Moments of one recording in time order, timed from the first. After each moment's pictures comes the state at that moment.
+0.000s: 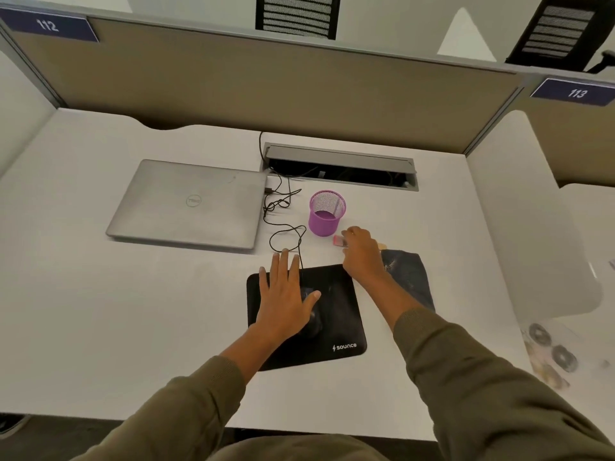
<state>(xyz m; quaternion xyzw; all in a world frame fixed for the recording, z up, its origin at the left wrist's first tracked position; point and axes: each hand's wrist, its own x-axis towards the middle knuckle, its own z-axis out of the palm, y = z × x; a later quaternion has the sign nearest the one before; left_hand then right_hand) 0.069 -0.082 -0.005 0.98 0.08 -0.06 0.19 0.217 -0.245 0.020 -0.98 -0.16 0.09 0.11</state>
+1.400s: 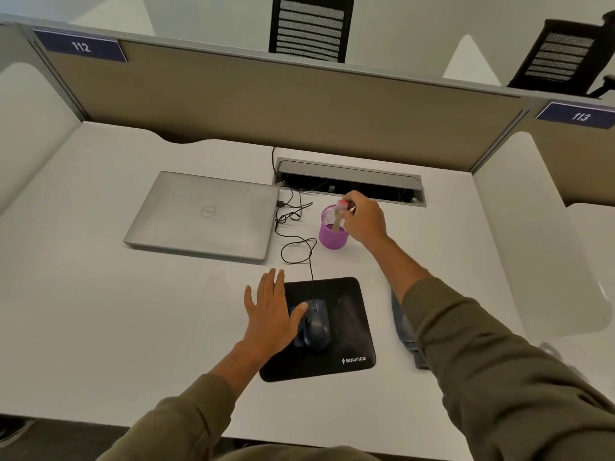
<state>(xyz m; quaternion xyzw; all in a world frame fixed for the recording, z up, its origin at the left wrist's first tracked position) 0.046 -0.043 -0.008 0.96 0.15 -0.09 0.21 0.277 -0.195 0.090 -0.93 -0.12 0.02 0.34</state>
